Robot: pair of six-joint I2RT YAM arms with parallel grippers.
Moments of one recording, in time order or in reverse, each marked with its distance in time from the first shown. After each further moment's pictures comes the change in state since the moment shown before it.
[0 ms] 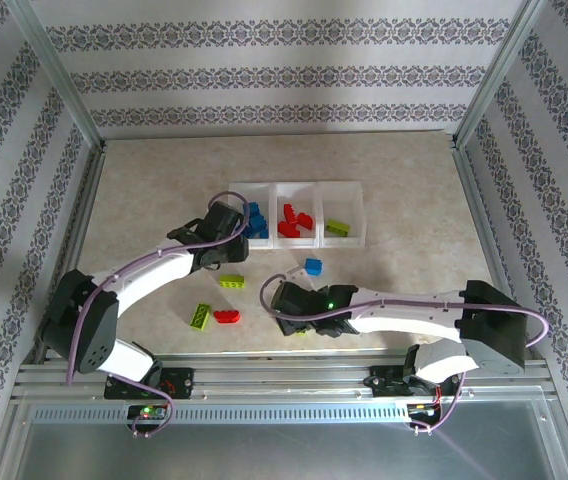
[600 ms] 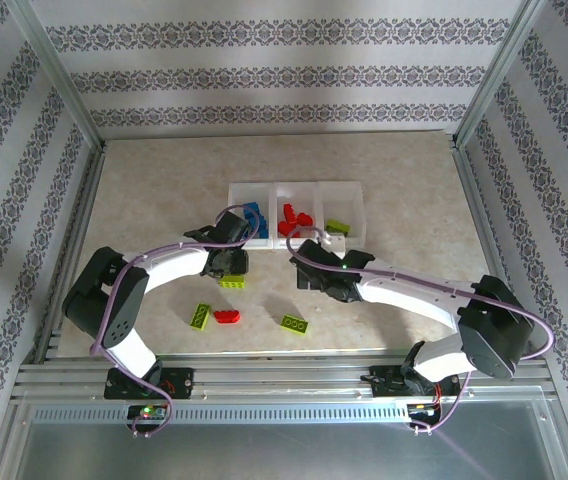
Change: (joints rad) left arm 0.000 0.182 -0.034 0.015 0.020 0.003; right arm -0.293 -0.009 0.083 -0.115 0.087 0.208
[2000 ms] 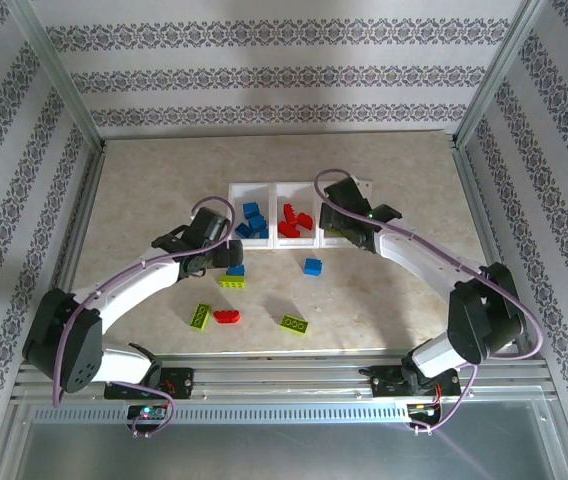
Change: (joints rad) left arm 0.037 -0.262 -0.048 -0.091 -0.083 0.018; right arm -0.372 0.052 0.170 0.124 0.023 -0.267
